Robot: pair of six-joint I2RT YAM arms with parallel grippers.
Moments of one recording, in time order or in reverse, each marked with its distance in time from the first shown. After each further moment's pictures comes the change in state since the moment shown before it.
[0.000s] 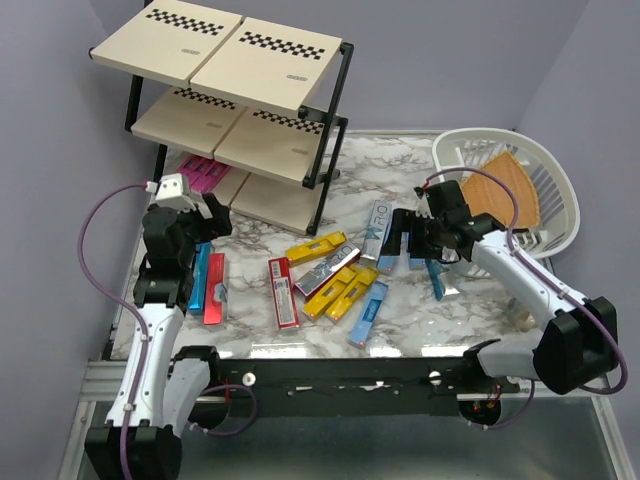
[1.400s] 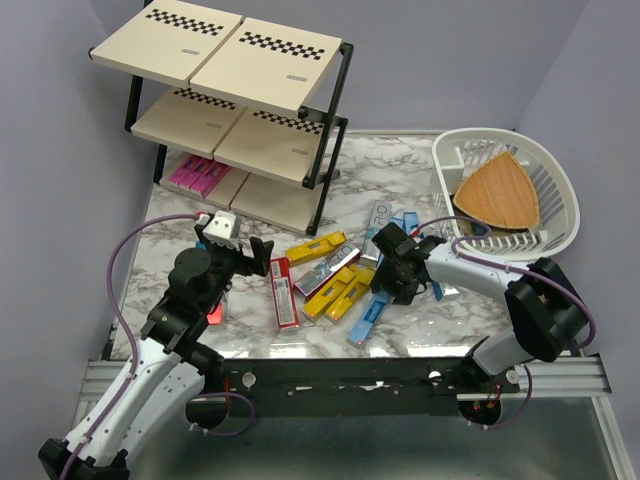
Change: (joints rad) left arm -0.515 -0.272 -0.158 -0.015 -0.179 0.122; right arm 0.313 0.207 -0.145 -0.032 0.341 0.750
